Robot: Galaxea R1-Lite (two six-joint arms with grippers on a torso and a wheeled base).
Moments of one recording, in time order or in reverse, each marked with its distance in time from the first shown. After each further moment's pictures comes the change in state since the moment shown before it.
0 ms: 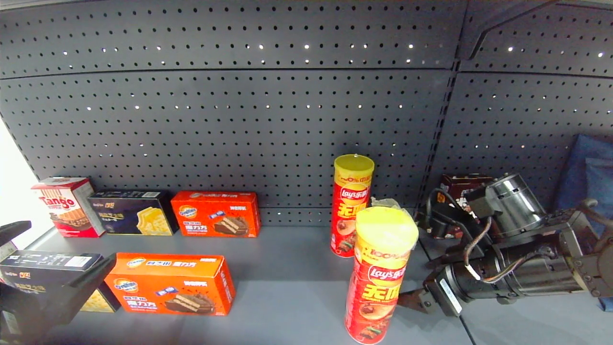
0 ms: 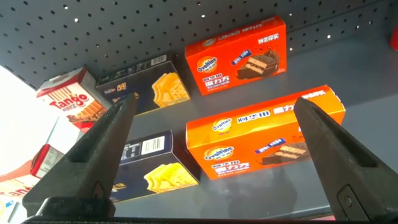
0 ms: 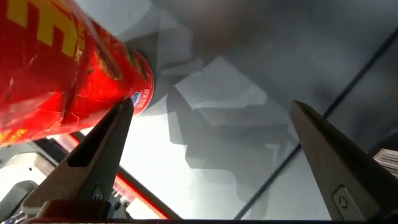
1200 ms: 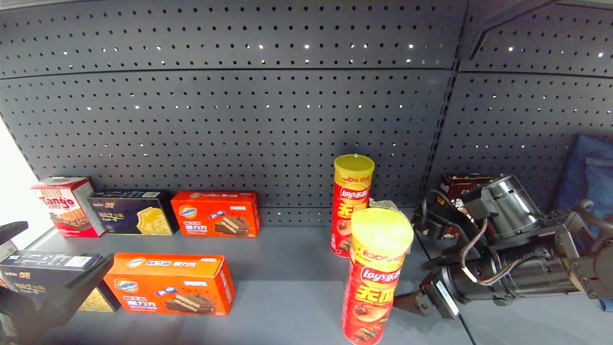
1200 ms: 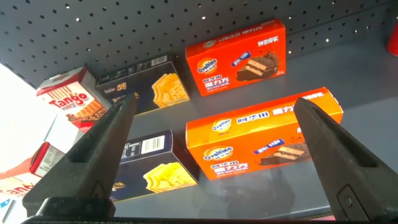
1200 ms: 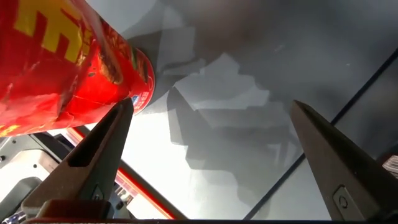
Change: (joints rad) left arm 0.000 -0.011 0.003 0.000 0.000 -0.003; right arm 0.018 0.007 -0.006 -0.001 0.000 0.000
